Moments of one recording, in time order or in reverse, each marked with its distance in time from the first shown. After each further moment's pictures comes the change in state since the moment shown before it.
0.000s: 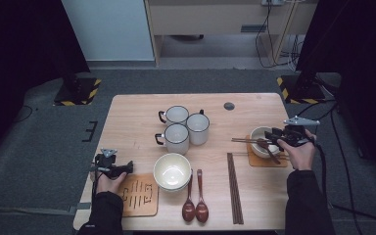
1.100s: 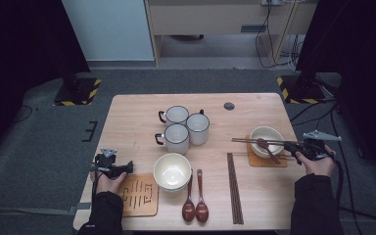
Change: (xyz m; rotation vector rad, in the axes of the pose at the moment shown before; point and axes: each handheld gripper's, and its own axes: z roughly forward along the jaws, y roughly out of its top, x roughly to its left) left arm 0.000 0.000 0.000 0.000 0.000 0.000; right arm -0.026 -0.045 -0.036 0.034 -0.062 0.097
